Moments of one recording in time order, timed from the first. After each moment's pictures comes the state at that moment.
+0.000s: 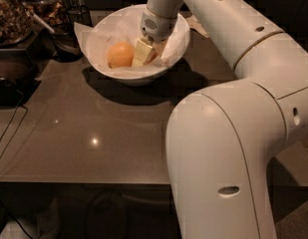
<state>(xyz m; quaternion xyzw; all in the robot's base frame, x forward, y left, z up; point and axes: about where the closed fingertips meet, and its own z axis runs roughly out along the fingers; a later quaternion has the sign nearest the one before) 0.686 0.003 0.871 -0.48 0.87 0.12 0.08</state>
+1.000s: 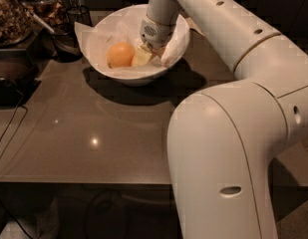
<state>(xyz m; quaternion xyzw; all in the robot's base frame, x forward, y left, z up) 0.683 0.006 0.854 -0.49 0.86 0.13 0.07</state>
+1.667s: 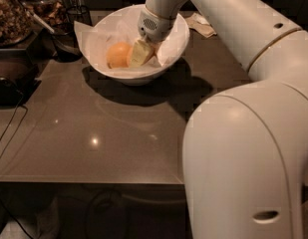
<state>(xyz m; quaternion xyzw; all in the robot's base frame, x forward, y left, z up) 0.663 0.015 0.887 -0.52 0.84 0.14 0.11</state>
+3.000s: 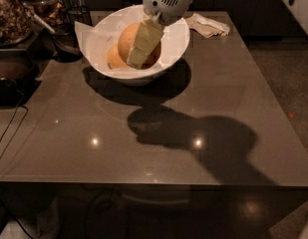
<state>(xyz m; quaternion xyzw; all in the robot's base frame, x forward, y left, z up) 0.545 0.020 0.991 -0.62 0.75 0.16 0.18</state>
